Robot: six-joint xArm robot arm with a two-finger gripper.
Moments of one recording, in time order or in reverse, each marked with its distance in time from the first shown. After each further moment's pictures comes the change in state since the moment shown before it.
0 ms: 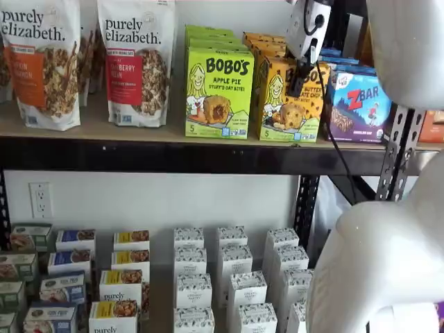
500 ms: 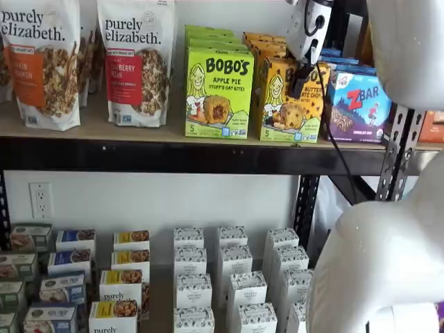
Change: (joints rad) arm -0.005 -0.006 0.011 0.008 -0.011 -0.005
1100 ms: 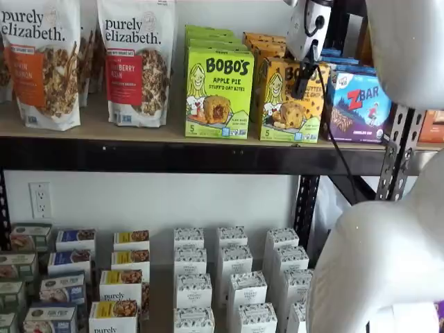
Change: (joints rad) arm 0.008 0.009 -0.011 -0.026 0.016 0.006
